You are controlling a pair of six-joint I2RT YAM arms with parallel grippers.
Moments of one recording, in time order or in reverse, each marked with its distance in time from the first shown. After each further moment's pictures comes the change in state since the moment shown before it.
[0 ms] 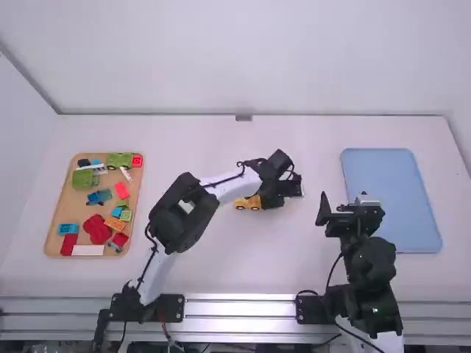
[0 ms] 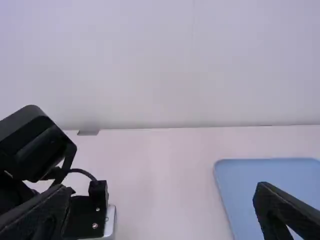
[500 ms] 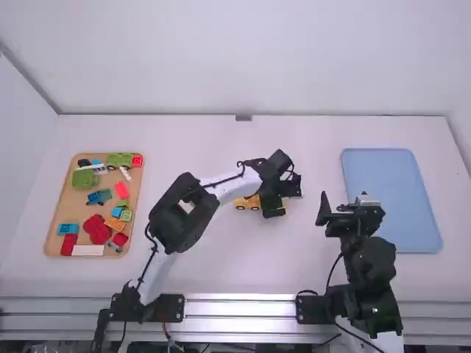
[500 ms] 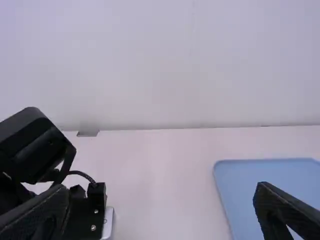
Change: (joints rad) left arm 0.000 0.000 0.014 -0.042 -0.024 -0.016; right arm 0.000 0.000 0.000 0.010 0.004 0.001
